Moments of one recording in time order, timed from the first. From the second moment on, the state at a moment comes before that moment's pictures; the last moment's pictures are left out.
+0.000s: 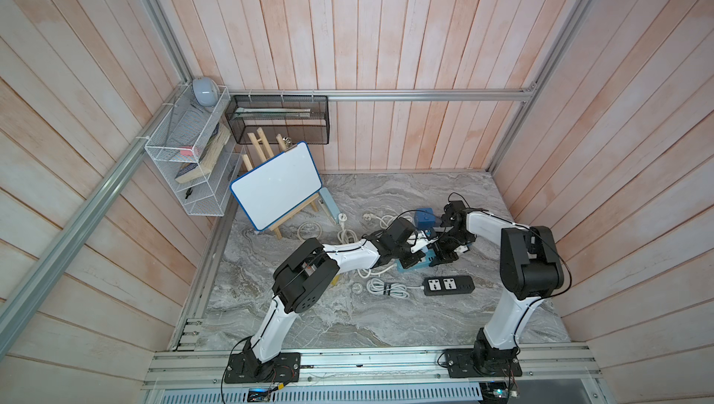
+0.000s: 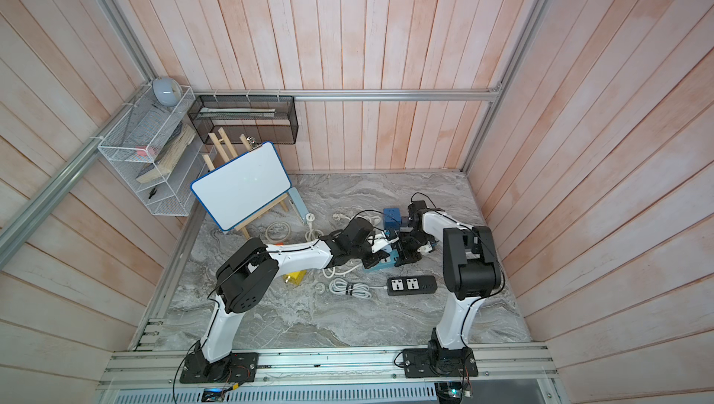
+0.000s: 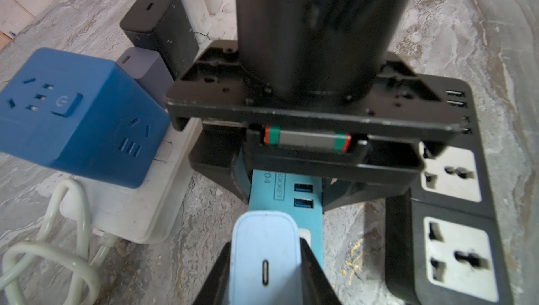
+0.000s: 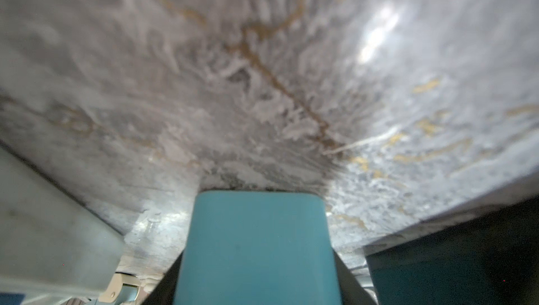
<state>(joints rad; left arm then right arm) -0.92 2.14 1.47 0.00 0.23 0.30 0.11 1.87 1.15 -0.83 -0.39 1.45</state>
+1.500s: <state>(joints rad) -0.70 1.70 1.39 -0.54 0.28 -0.23 0.12 1.89 1.18 -0.85 -0.36 1.47</state>
